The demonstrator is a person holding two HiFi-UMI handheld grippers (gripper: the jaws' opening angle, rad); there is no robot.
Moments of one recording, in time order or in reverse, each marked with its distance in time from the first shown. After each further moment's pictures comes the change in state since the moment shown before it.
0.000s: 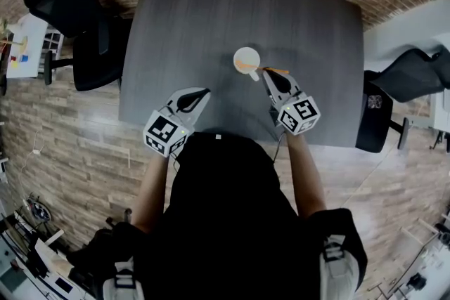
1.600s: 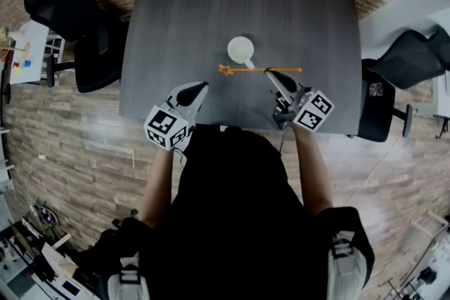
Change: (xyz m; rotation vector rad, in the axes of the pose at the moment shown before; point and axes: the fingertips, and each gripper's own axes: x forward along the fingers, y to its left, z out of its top) left arm 0.004 -0.026 -0.008 -0.052 -0.039 0.030; right arm -0.071 0.035 0.036 0.310 -0.185 0.273
